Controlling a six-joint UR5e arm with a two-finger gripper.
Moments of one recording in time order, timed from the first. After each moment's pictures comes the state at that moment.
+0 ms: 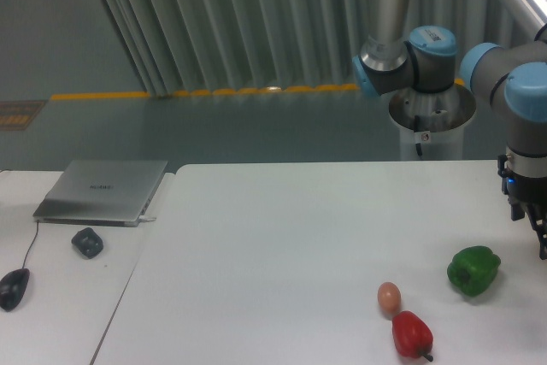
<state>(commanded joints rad) 2.53 -1.88 -1.51 -1.21 1.62 1.62</state>
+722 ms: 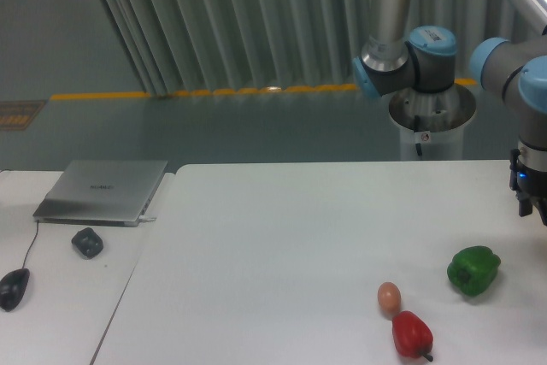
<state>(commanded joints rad) 2.59 -1.88 -1.53 -1.21 1.61 1.64</state>
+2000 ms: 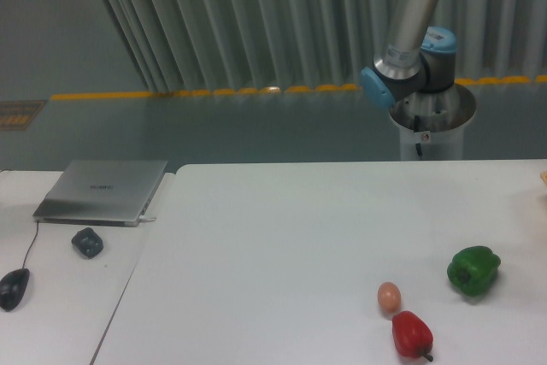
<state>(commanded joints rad) 2.88 -1.96 -1.45 -1.13 1.58 1.64</state>
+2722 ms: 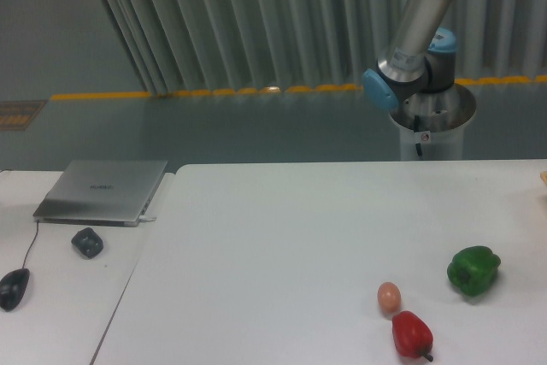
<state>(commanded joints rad) 2.91 -2.02 -1.46 -1.13 1.54 1.58</state>
